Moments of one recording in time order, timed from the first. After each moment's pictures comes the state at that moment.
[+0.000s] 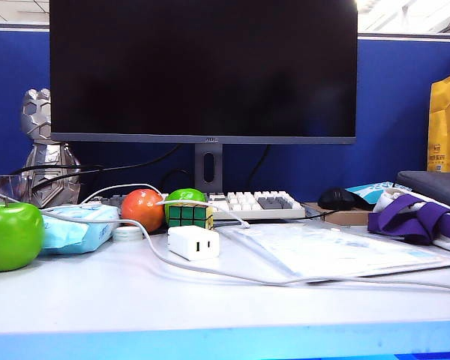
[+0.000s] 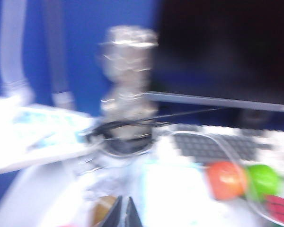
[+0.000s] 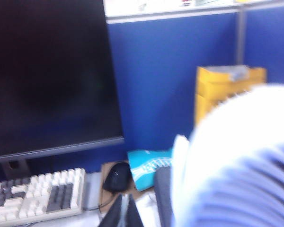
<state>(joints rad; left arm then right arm) -0.05 0.59 0.59 -0.06 -0.12 -0.08 -0.02 0.62 0.72 0.02 0.02 0.10</state>
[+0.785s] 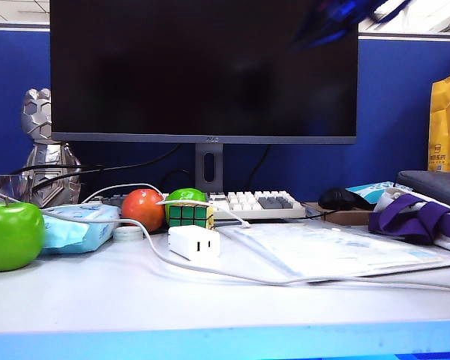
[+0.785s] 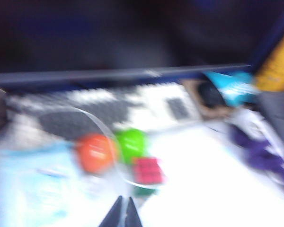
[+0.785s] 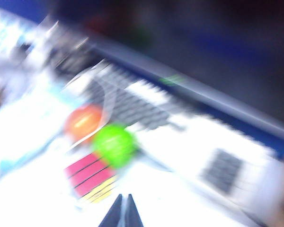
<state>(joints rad) -0.19 1.02 1.09 -0.36 0.26 -0.17 0.34 1.48 1.24 -0.08 -0.36 -0.24</state>
